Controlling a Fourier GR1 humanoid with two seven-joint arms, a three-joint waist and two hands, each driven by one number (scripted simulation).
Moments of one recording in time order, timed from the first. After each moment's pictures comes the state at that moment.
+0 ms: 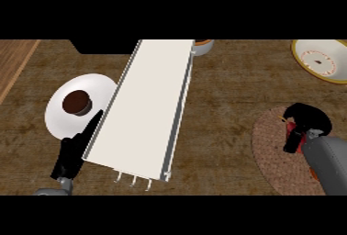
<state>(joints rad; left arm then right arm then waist) -0.01 0.22 -0.10 -1.39 -0.03 -0.04 0.05 -0.39 -0.44 0.12 -1.02 0.90 0.32 0.51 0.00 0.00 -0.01</state>
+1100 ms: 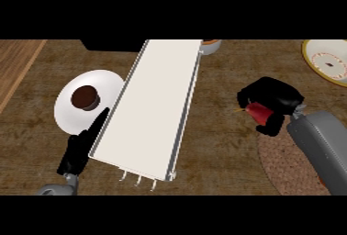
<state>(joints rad) -0.04 0.19 -0.10 -1.38 -0.06 -0.07 0.06 -0.58 -0.48 0.33 -1.14 0.88 0.32 -0.38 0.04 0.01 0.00</state>
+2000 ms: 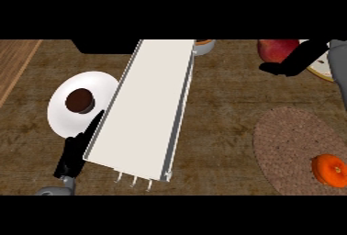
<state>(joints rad) -0.02 0.19 -0.07 -1.36 -0.07 -0.06 0.04 -0.97 -0.48 -0.02 -1.09 0.46 0.56 -0.46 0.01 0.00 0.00</state>
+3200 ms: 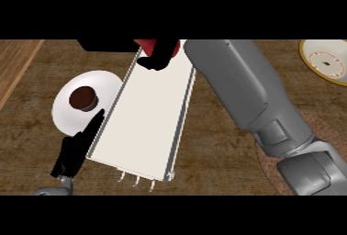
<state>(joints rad) -0.01 0.19 -0.05 -1.39 -0.08 -0.10 0.06 -1.41 -0.05 0.09 -0.63 0.65 0.27 -0.31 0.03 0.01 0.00</state>
